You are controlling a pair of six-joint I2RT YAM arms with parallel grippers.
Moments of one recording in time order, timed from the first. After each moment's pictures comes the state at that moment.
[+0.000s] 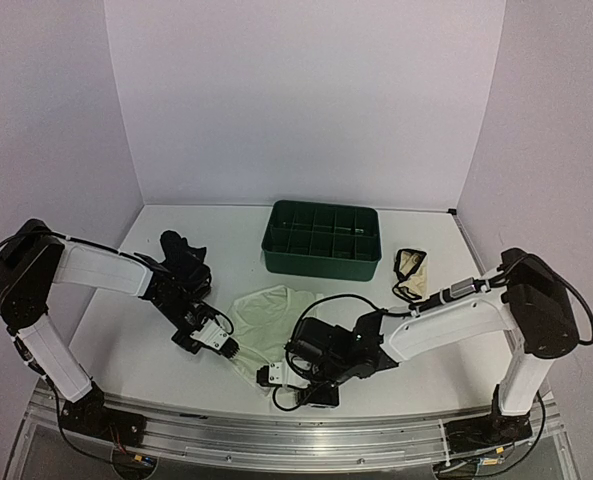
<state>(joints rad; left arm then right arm) -0.64 1.65 0.82 -0.49 0.43 1.49 1.27 1.85 1.07 -0.37 -0.05 -0.34</state>
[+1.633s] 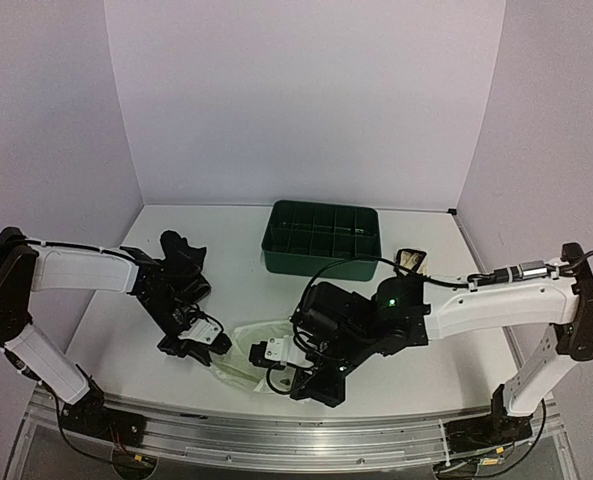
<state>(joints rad) -0.64 1.53 0.84 -0.76 0.56 1.32 1.31 1.66 1.25 -0.67 -0.24 -0.07</state>
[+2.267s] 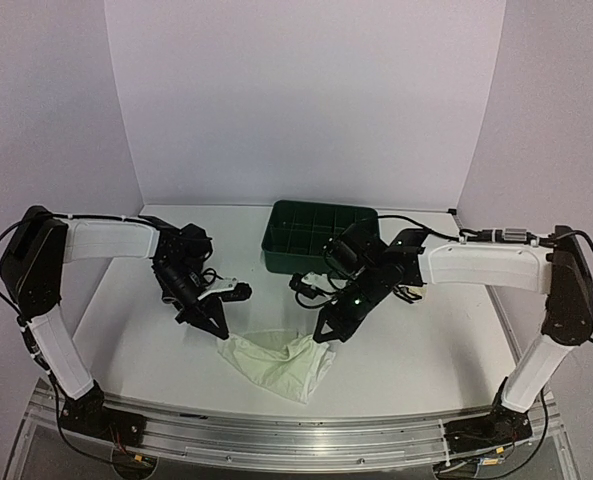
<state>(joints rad) -0.57 1.74 1.15 -0.93 0.76 1.03 0.94 1.71 1.29 -0.71 -0.39 0.03</state>
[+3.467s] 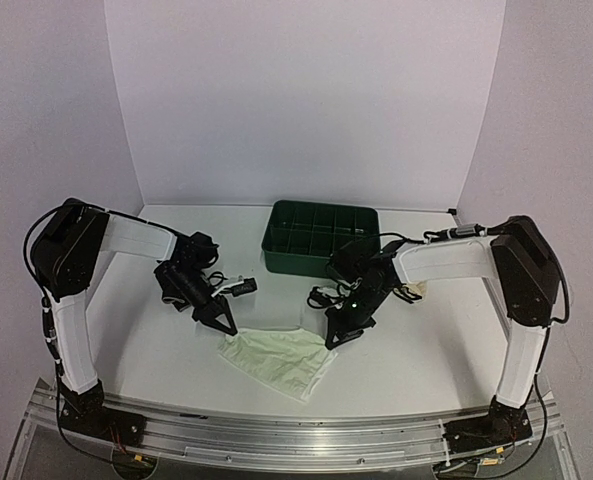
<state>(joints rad) -0.50 1.97 1.20 -0.76 0.77 0.74 0.79 1.93 1.27 -0.68 -0.43 0.23</state>
